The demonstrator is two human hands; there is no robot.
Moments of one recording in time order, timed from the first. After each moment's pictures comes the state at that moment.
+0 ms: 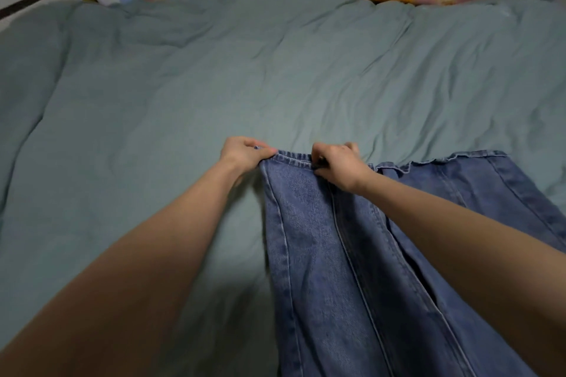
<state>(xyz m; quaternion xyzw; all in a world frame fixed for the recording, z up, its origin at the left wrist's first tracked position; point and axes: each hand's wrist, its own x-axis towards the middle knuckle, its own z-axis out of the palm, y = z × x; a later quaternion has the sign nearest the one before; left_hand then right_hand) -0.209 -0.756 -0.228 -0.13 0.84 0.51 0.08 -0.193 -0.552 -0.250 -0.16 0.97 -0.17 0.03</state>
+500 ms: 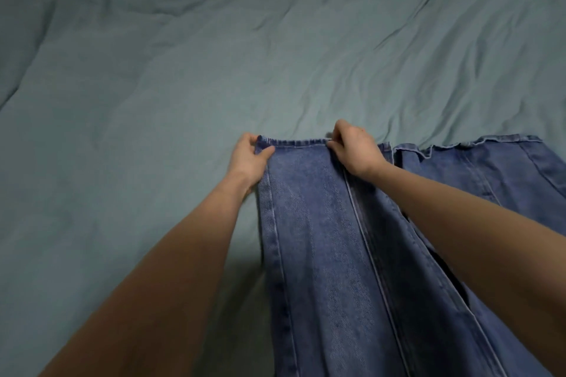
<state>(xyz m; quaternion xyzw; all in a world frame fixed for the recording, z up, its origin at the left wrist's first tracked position) -0.209 -0.753 -0.313 -0.12 0.82 0.56 0.02 -0.213 -0.546 -0.296 -0.08 0.97 -0.22 -0.04</state>
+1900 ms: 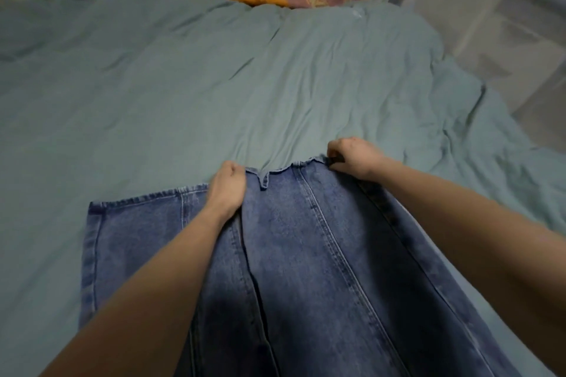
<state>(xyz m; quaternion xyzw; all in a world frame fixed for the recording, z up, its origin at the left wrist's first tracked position) -0.208 -0.514 -0.308 -0.01 0.91 0.40 0.07 -0.187 -0.250 -0.278 -0.03 1.00 -0.04 0.07</state>
